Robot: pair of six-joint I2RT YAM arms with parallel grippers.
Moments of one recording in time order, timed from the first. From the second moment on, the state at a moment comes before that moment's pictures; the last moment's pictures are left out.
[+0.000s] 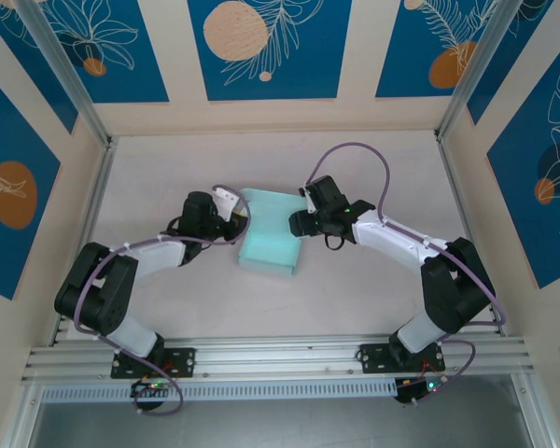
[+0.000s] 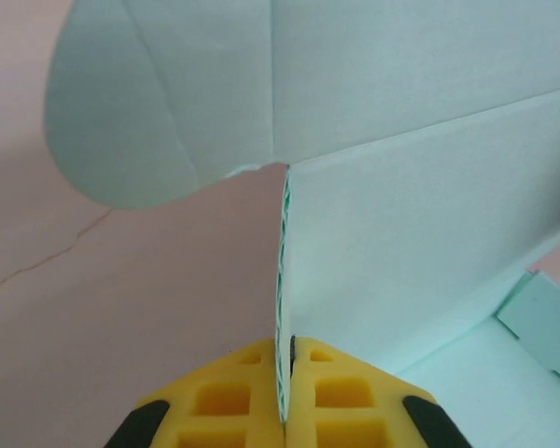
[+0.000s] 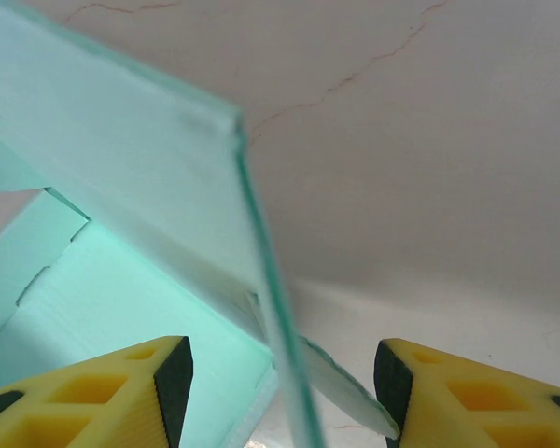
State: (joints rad) left arm -0.43 1.55 0.69 0.32 0.34 -0.03; right arm 0.60 1.55 1.05 -0.44 0.00 0.33
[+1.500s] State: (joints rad) left arm -0.69 1.52 0.48 0.66 -0.30 -0.19; right arm 0.80 1.57 0.95 -0.24 0.35 0.58
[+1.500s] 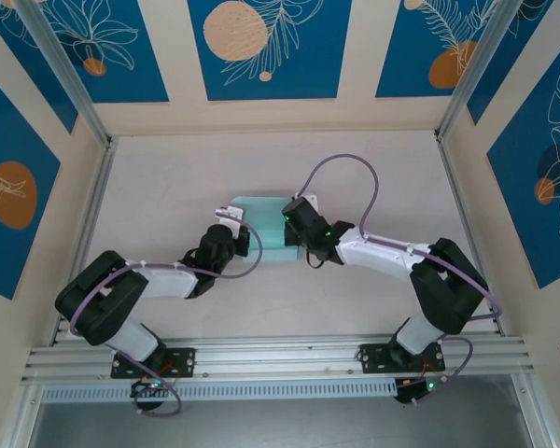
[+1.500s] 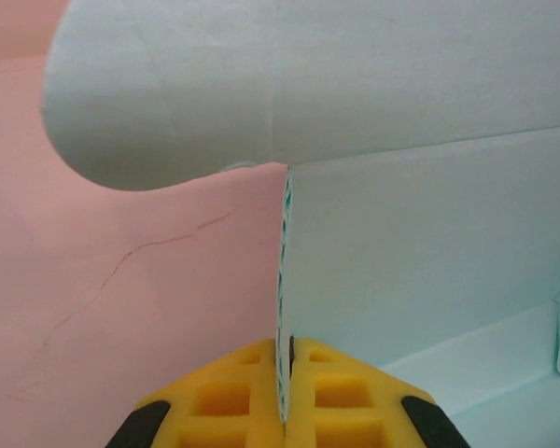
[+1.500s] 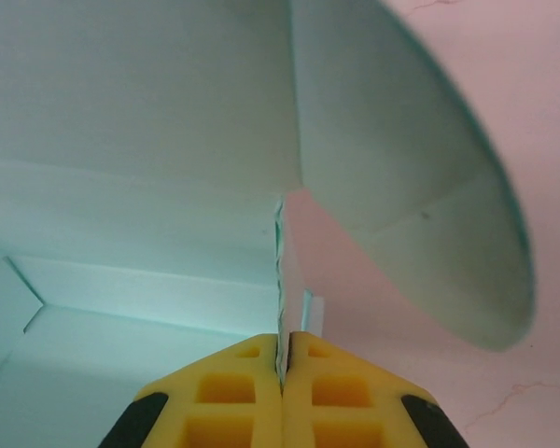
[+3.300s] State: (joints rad) left arm -0.68 1.18 0.40 0.31 -0.06 -0.77; right arm 0.98 1.58 0.78 0.04 0.61 0.55
